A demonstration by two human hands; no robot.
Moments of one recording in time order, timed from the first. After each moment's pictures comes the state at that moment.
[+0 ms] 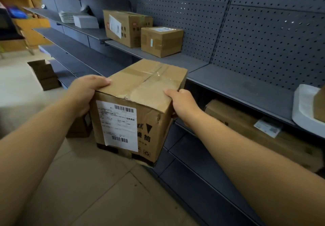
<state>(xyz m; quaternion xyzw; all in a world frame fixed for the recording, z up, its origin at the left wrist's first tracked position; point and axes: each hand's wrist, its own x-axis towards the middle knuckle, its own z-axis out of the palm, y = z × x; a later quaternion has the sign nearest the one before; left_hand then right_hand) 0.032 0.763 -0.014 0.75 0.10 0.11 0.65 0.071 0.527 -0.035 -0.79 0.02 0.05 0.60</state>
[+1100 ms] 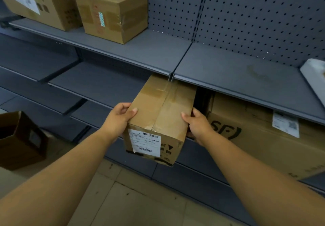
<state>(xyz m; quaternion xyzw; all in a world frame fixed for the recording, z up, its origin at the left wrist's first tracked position) 0.290 0.704 -0.161 0.75 -0.01 -0.11 0.65 0.235 0.477 -0.161 -0.69 0.24 0.02 0.68</state>
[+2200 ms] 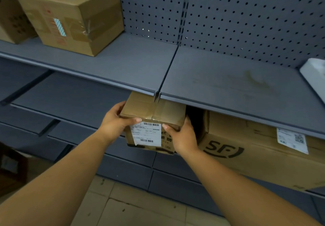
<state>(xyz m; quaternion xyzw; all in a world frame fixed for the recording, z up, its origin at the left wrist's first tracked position) 0.397 0.656 -0.176 0.72 -0.05 -0.20 0.66 0.304 0.472 -0.198 -0.79 0.30 -0.09 0.53</state>
